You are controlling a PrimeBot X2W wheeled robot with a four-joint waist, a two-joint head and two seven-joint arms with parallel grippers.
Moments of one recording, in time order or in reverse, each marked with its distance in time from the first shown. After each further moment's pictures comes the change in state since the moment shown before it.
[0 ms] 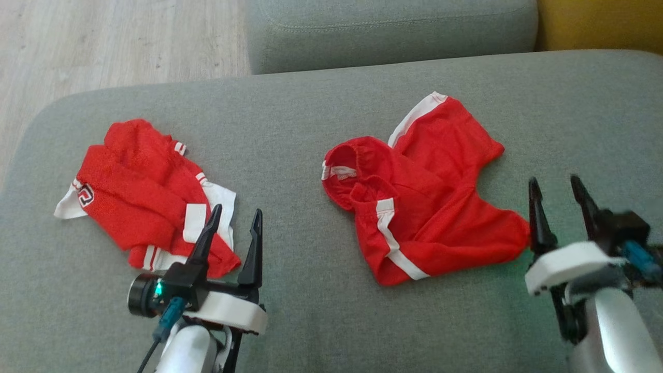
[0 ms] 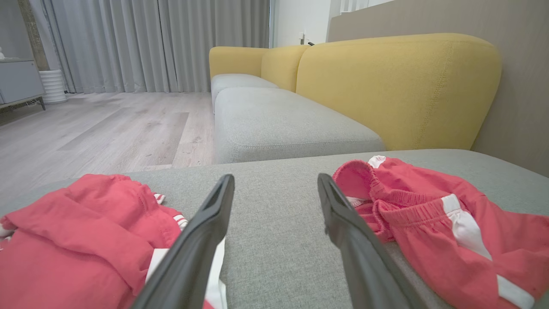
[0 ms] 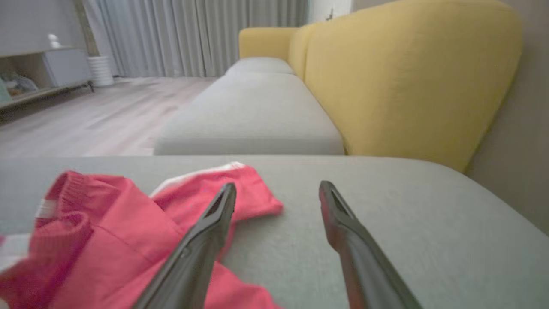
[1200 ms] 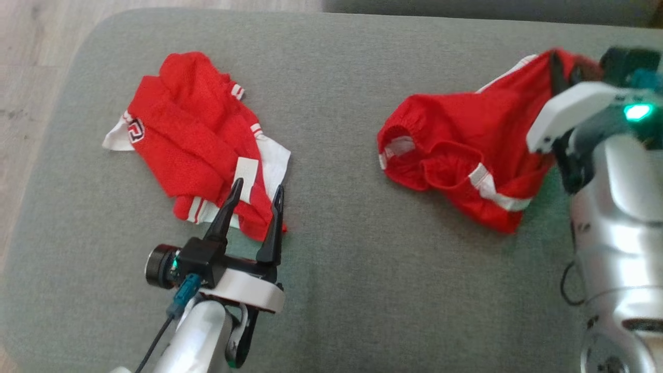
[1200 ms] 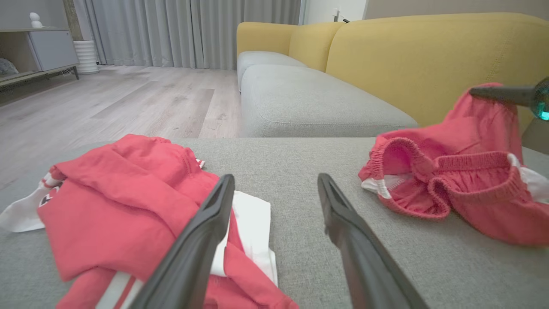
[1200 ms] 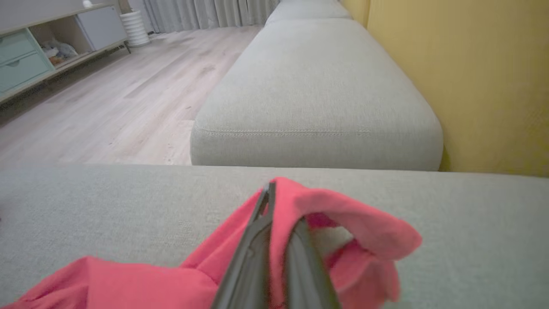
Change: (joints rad) left arm -0.086 -0.001 -0.081 0.002 -0.039 0.006 0.000; right arm -0.591 -0.010 -0.085 0.455 -0.051 0.000 0.175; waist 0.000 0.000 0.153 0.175
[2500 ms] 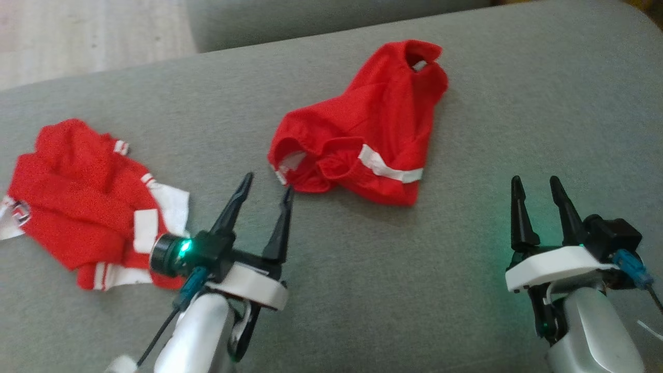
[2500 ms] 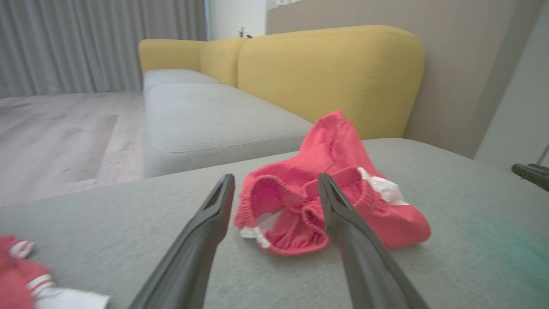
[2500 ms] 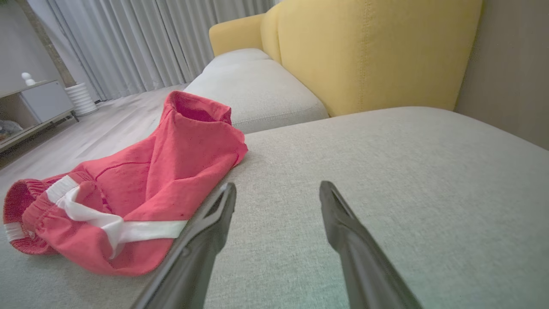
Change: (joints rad) left arm -0.014 0.003 0.001 0.003 0.040 -0.043 0.000; right arm 0.558 0.023 0.143 -0.344 0.213 0.000 -0.299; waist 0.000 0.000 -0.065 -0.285
